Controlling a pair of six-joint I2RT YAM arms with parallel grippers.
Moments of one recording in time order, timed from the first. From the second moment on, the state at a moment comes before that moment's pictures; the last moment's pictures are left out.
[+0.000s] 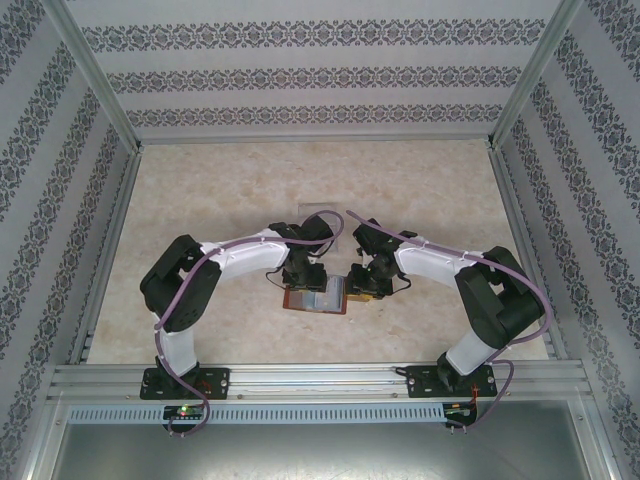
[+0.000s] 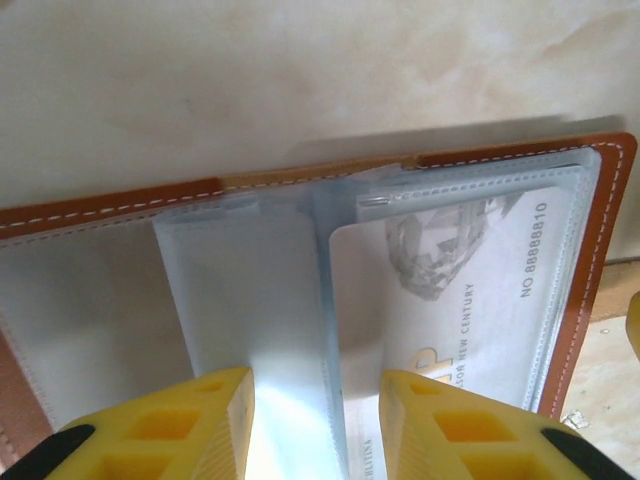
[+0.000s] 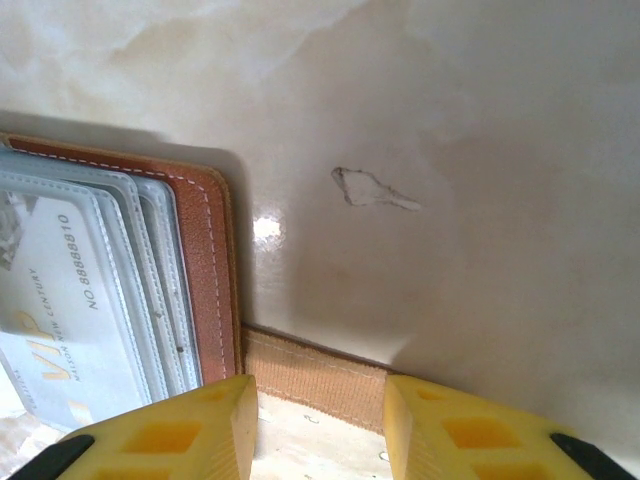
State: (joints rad) left arm -0.76 1.86 1.23 -0.76 0.19 -0.67; right arm 0.57 1.62 0.86 -0.64 -0.32 0.67
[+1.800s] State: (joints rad) left arm -0.74 1.82 1.19 -0.90 -0.03 -0.61; right arm 0.57 1.64 0.89 -0.67 -0.31 0.64
